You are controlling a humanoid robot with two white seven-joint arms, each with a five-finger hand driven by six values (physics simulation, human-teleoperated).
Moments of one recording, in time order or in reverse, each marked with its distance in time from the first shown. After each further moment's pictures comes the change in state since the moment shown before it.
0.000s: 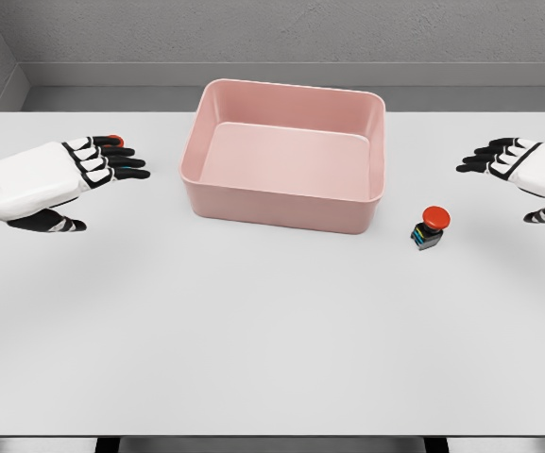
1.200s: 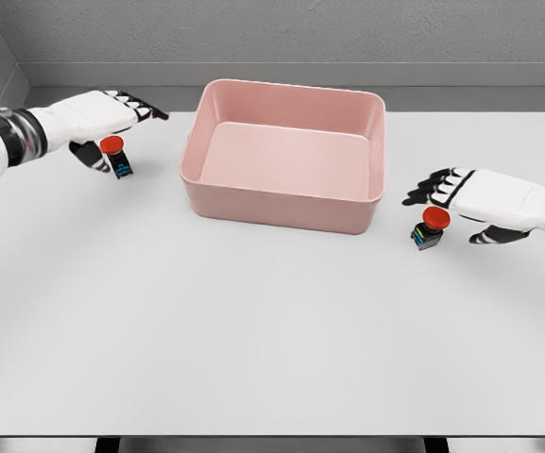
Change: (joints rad) left arm -0.376 -0.394 -0.196 0.353 -0.144 0.403 -0.406; right arm -0.012 0.156 0.022 -0.025 0.051 -0.001 0.129
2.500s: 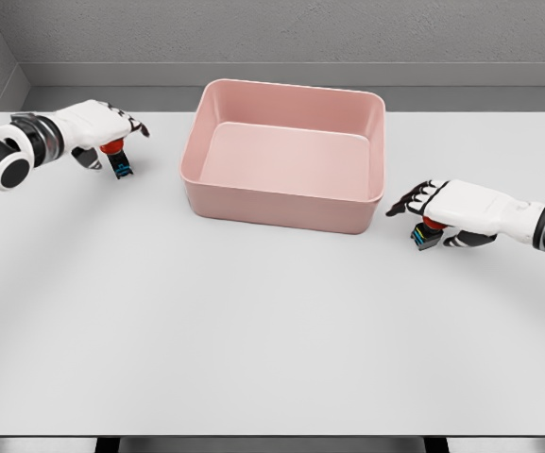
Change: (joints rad) left arm -0.054 -0.102 -0.070 0.207 -0.201 0.039 0.005; right arm -0.020 0.158 0.000 0.141 0.113 0.000 0.042
